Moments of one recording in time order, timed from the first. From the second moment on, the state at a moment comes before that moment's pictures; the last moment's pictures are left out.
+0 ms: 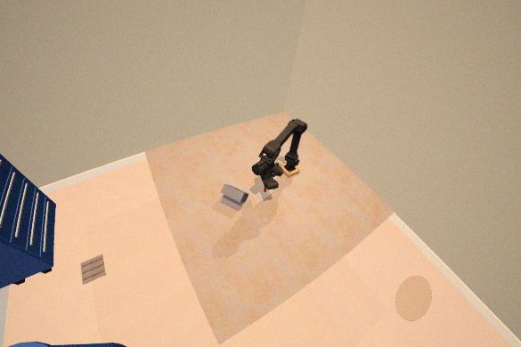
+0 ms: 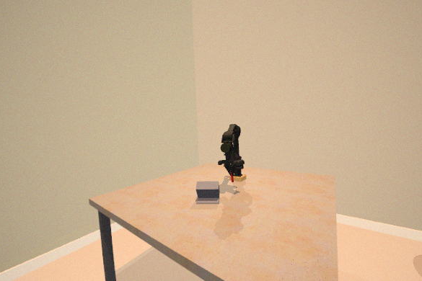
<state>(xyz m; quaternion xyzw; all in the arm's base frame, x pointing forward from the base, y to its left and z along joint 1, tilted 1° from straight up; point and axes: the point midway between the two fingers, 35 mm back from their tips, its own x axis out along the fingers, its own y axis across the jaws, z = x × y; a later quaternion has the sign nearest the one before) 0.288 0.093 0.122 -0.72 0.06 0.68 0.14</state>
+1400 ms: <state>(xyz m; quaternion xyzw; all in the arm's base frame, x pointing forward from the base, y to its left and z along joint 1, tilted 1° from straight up) 0.306 0.057 0.120 -0.74 0.02 0.63 0.24</state>
